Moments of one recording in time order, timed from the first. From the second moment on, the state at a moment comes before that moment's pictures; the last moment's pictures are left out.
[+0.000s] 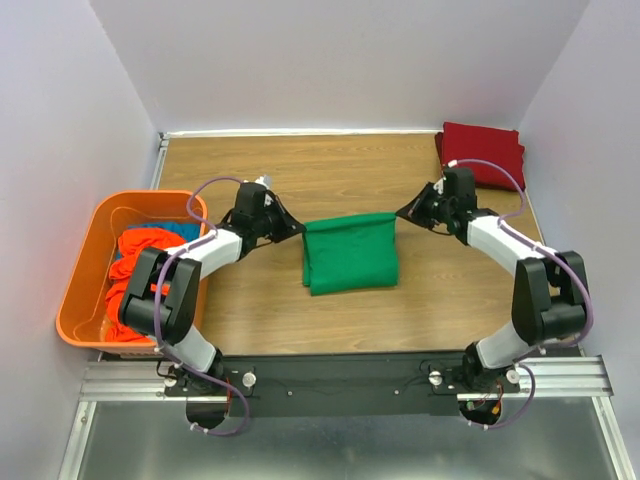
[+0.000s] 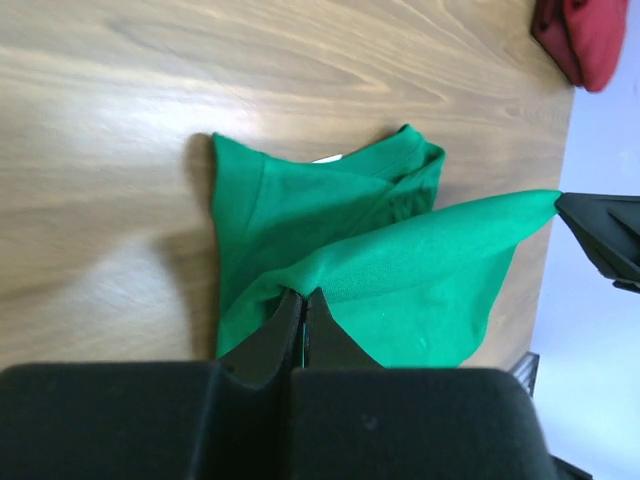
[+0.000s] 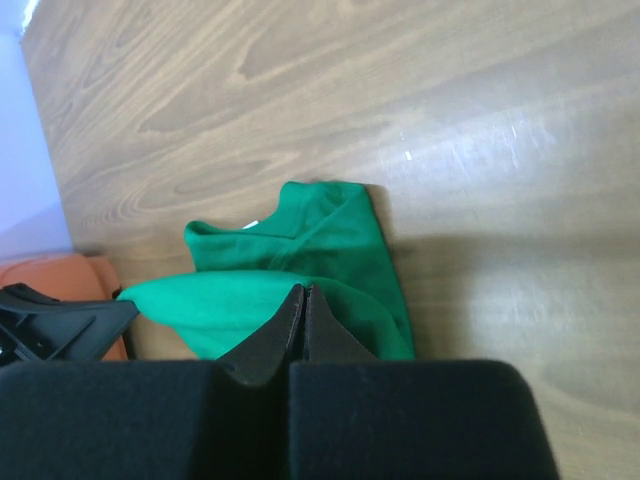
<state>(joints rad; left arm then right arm) -0.33 1.58 0.83 0.13 0.33 -0.84 0.17 1.54 0.92 -0.06 -0.29 0.74</state>
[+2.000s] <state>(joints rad) -0.20 1.53 0.98 -0.02 0.38 -0.70 0.51 2.00 0.96 0.40 -0.68 0.81</state>
